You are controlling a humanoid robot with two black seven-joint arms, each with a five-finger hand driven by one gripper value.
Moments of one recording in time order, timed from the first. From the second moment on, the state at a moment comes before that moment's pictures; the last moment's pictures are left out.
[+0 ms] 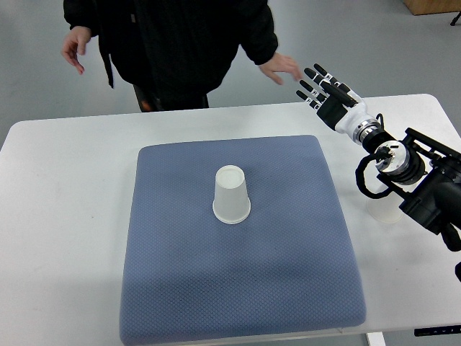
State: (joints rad) left arm -0.04 0.00 -0.01 -0.14 0.12 -0.05 0.14; right arm 0.83 -0.22 0.61 0.66 0.28 0.17 0.20
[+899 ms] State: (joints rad) left arm -0.04 0.00 -0.01 -0.15 0.12 -0.06 0.14; right arm 1.23 -0.41 -0.06 0.76 0.05 0.36 0.18
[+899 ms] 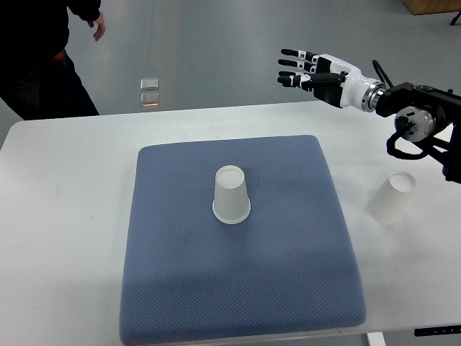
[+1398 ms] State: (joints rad) left arm -0.04 0.00 -0.01 -0.18 0.12 -0.06 0.14; right arm 2.06 -0.44 -0.97 1.18 -0.38 0.61 0.06
